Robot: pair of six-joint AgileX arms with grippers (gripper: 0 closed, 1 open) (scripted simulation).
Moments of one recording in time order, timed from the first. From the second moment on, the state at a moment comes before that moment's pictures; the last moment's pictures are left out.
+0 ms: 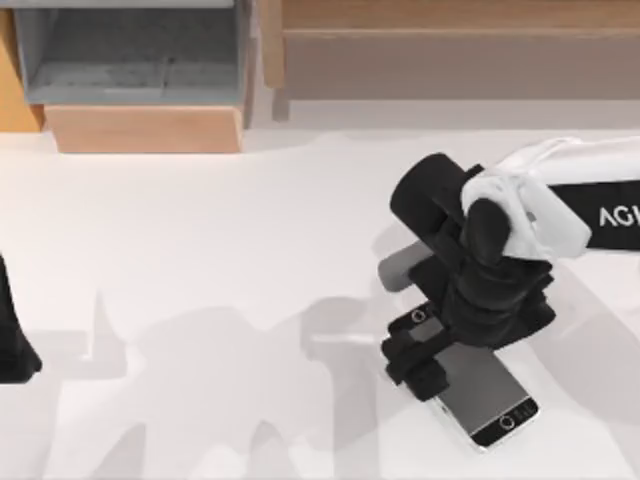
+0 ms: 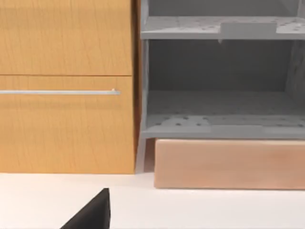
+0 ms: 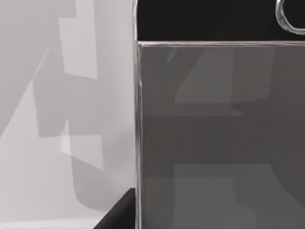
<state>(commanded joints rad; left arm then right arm) 0.00 0.00 0.00 0.00 0.00 0.00 0.64 1.99 1.15 -0.73 0.00 0.09</state>
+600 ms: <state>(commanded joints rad) 0.00 0.00 0.00 0.00 0.00 0.00 0.64 1.91 1.20 -0.83 0.00 0.09</state>
